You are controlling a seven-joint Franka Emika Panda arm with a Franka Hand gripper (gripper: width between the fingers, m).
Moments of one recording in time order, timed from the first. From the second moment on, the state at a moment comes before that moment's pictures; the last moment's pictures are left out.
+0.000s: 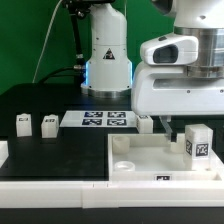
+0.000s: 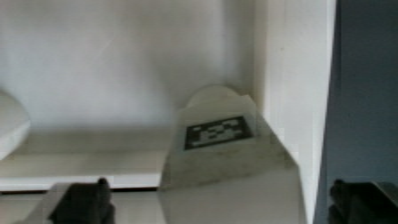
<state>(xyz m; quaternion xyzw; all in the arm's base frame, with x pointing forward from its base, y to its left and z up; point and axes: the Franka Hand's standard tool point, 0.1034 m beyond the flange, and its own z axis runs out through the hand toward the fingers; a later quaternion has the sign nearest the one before) 0.610 0.118 0.073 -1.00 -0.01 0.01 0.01</state>
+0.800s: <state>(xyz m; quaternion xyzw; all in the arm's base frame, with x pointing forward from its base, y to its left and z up) 0.609 0.118 0.072 -0.96 0.29 0.02 0.03</state>
